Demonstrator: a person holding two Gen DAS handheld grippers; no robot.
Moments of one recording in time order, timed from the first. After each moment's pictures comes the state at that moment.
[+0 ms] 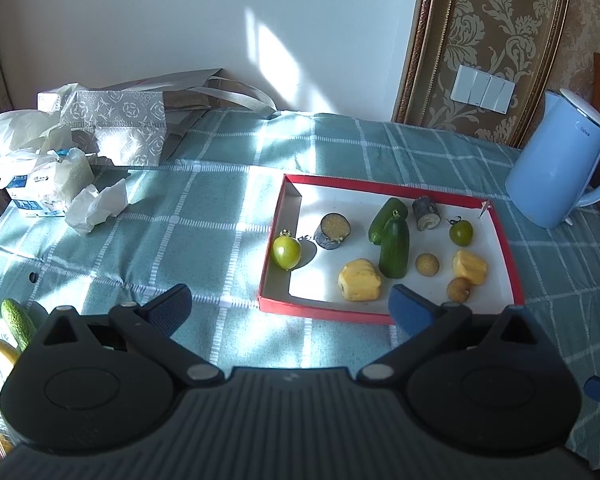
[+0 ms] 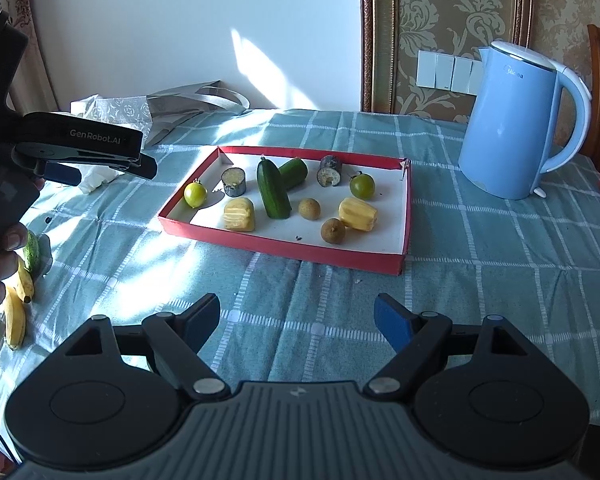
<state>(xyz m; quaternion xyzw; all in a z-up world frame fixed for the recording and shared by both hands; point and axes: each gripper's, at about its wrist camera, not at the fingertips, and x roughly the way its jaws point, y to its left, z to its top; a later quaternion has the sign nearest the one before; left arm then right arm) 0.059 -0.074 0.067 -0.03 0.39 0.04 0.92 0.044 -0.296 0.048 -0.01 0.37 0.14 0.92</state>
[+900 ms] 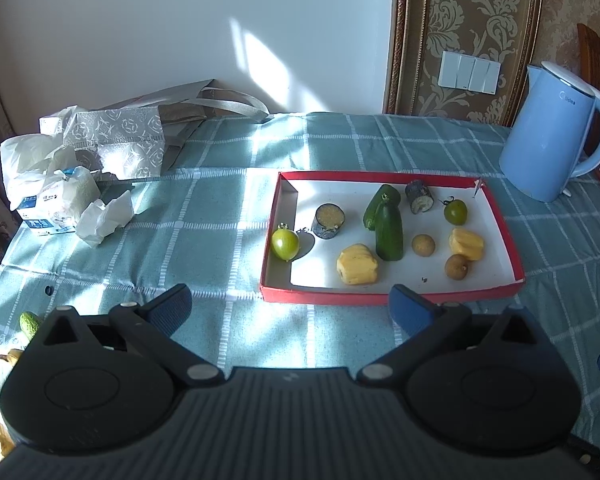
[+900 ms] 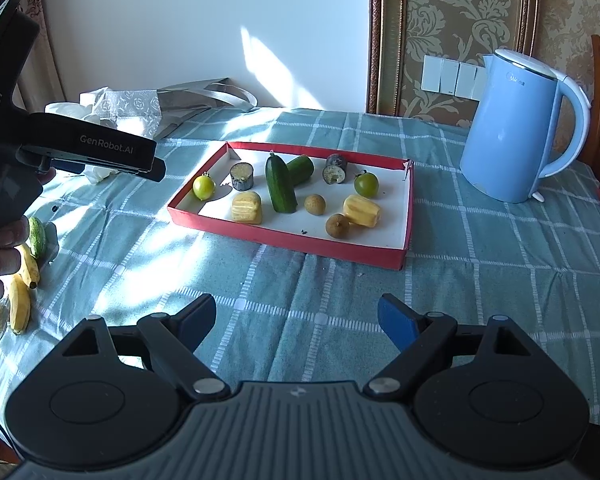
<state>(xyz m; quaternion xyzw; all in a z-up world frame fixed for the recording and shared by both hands) 0.039 -0.092 0.070 0.01 0.40 0.03 0.92 0.028 -0.293 0.051 -0.03 0.37 0.14 0.92</state>
